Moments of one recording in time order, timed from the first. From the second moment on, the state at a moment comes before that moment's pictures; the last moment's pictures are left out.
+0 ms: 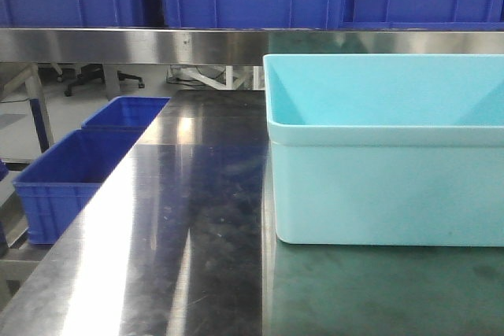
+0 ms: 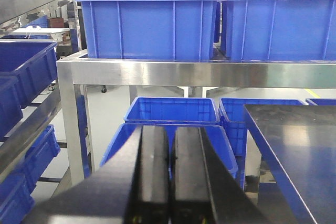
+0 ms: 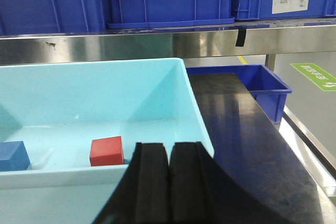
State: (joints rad) left arm -0.02 -0.01 0.01 0.00 0.00 -0.03; right arm -0.10 -0.01 0.03 0.02 0.07 0.07
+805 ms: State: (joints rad) left arm -0.02 -0.01 0.01 0.00 0.00 -0.03; right arm -0.10 -0.01 0.03 0.02 0.07 0.07
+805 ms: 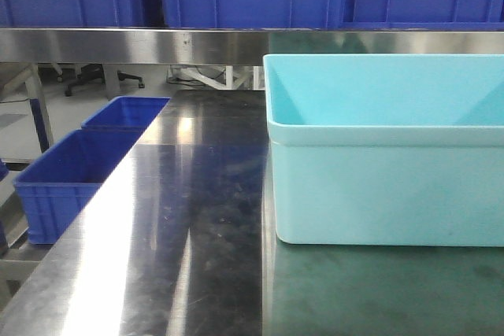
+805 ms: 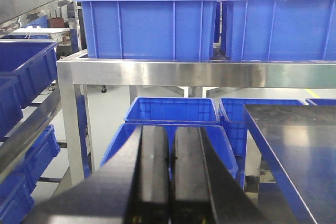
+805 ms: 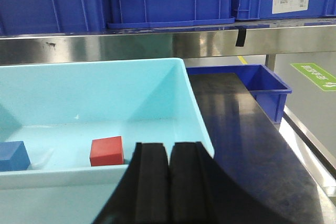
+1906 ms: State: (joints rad) left arm -0.02 -0.01 0.01 0.00 0.00 -0.03; right arm -0.03 0.29 -0.30 0.05 0.01 0.07
